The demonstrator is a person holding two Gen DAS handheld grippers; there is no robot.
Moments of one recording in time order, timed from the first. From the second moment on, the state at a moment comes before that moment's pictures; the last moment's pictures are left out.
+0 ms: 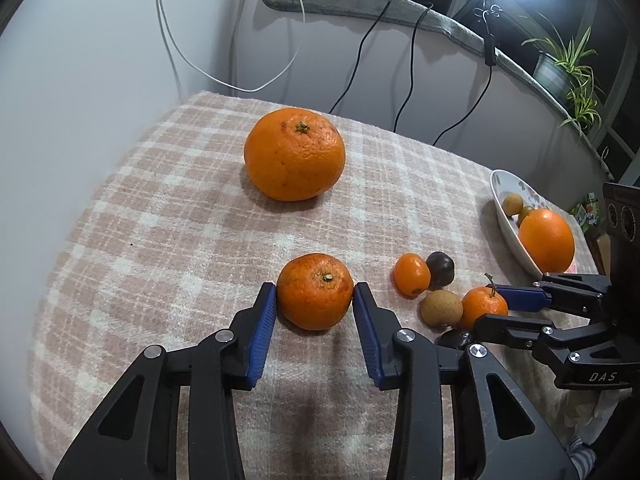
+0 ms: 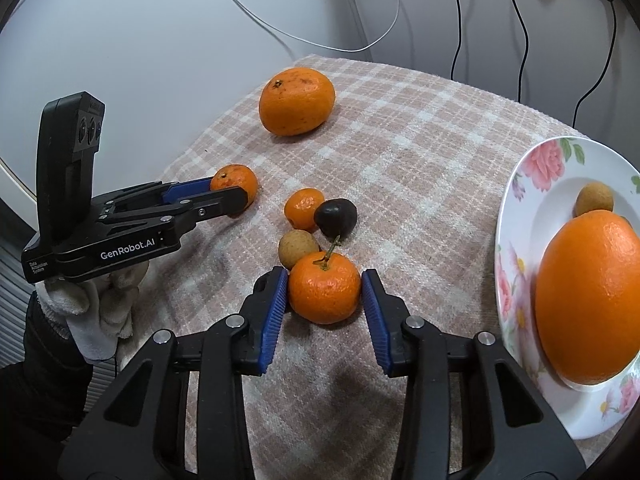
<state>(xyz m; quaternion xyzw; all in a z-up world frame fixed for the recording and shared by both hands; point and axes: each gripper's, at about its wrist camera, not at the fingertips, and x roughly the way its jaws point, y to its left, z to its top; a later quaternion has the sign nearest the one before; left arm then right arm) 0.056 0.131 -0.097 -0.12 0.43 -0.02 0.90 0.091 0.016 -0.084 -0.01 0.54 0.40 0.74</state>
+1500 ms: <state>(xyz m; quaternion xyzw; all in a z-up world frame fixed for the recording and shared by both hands) 0.085 0.043 -0.039 -0.09 0.38 -0.10 0.92 0.105 -0.106 -0.018 0.03 0.46 0.34 0.82</state>
